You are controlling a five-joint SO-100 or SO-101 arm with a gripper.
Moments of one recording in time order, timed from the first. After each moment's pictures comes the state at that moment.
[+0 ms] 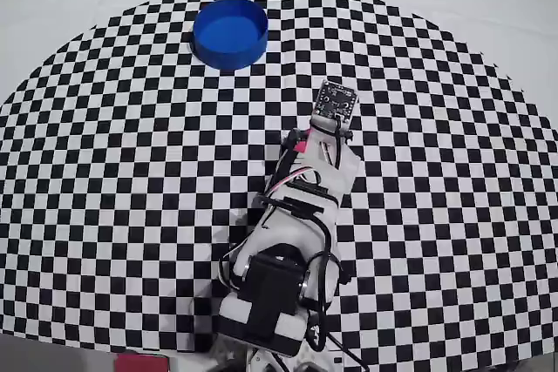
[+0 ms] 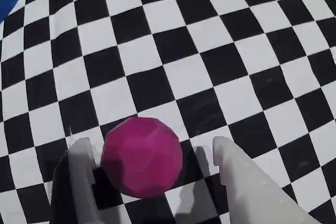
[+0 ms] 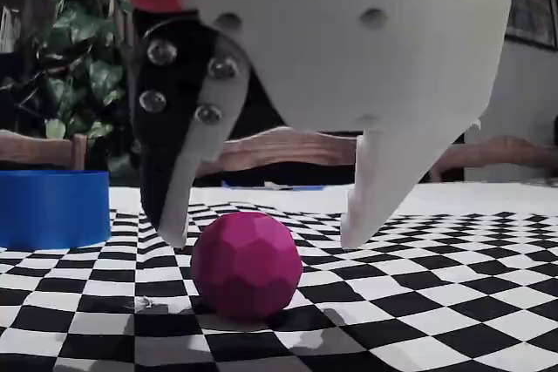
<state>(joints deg) 20.0 110.3 158.2 -5.4 -91.8</state>
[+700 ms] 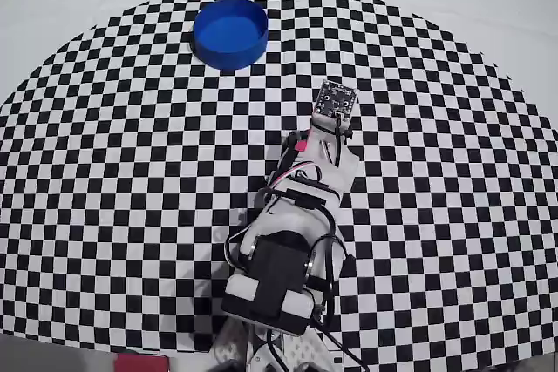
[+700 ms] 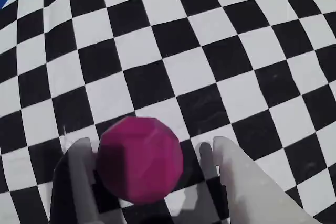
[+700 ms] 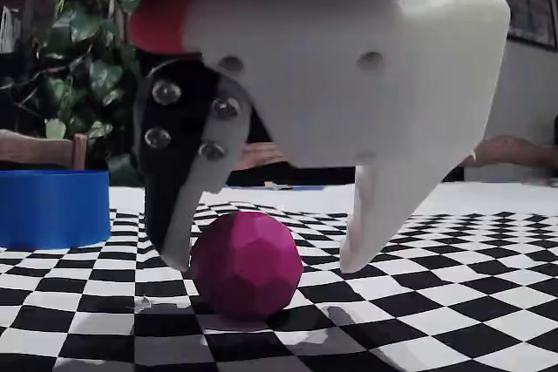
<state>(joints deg) 20.0 104.5 155.7 -7.2 -91.8</state>
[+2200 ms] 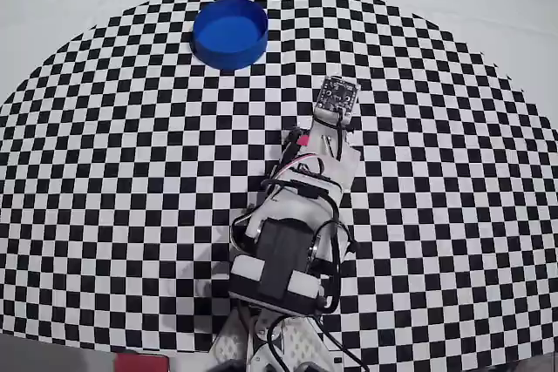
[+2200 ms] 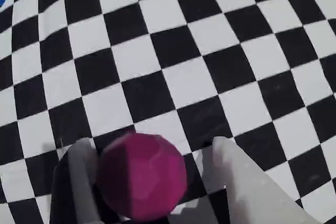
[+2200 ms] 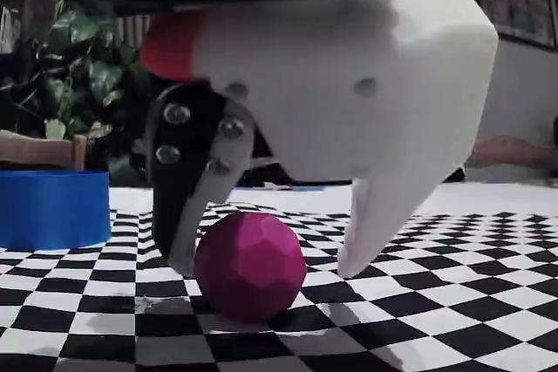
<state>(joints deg) 20.0 99.2 152.1 -8.1 -91.8</state>
